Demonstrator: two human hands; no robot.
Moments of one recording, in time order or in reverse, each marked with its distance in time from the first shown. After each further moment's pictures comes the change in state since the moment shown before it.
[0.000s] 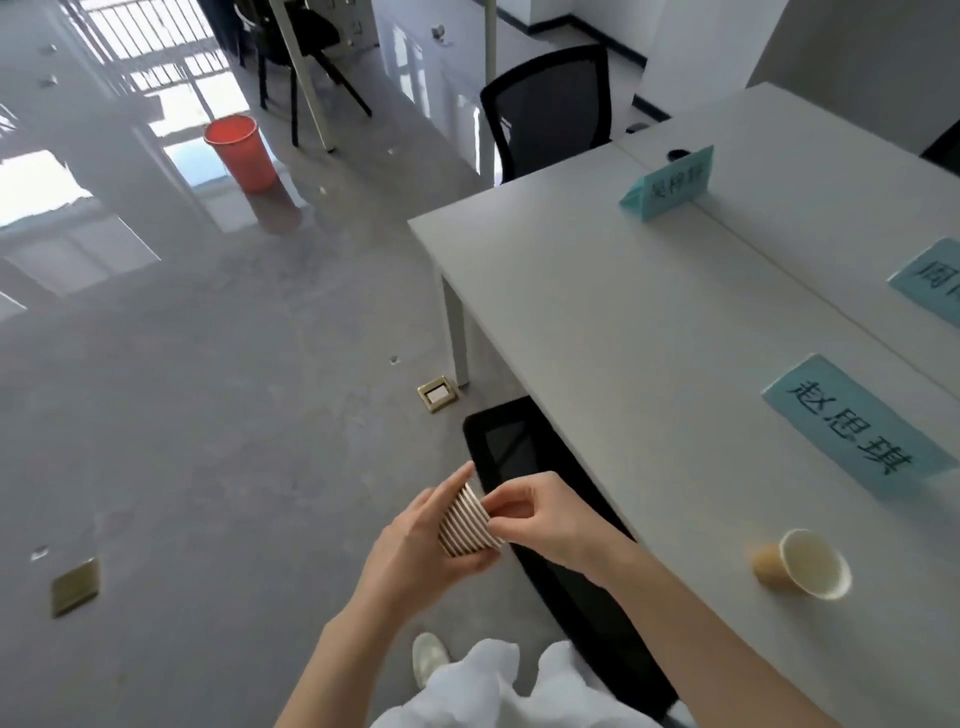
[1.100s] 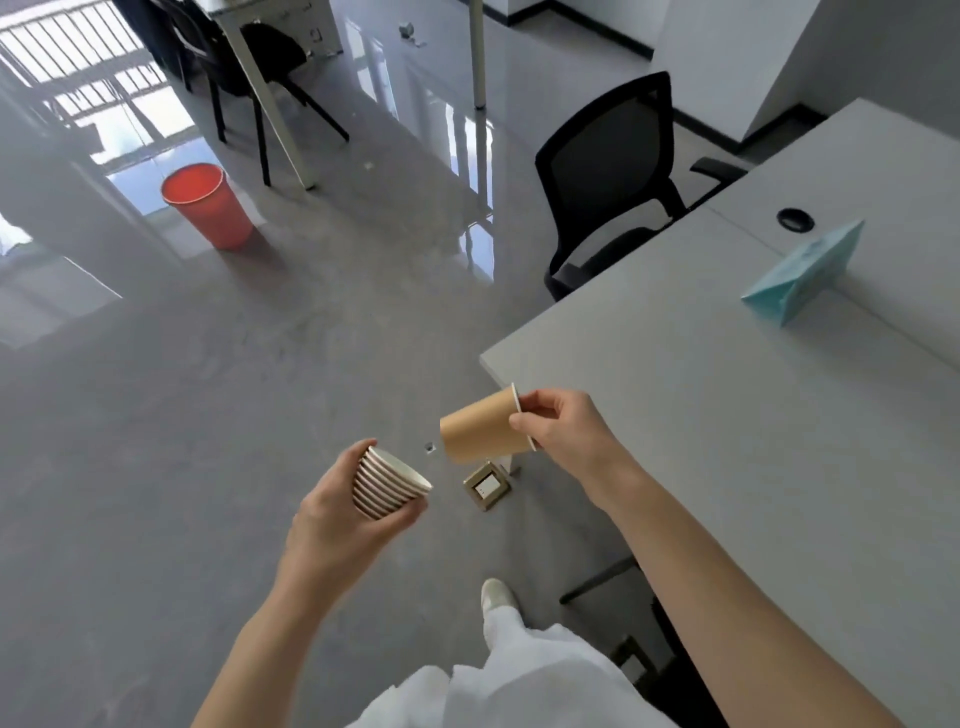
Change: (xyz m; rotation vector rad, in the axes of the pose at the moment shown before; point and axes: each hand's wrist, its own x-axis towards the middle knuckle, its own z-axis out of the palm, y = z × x) left_hand 0.347 -0.110 -0.313 0.010 0.215 -0.188; right_hand 0.415 -0.207 -0.068 0.223 0.441 0.076
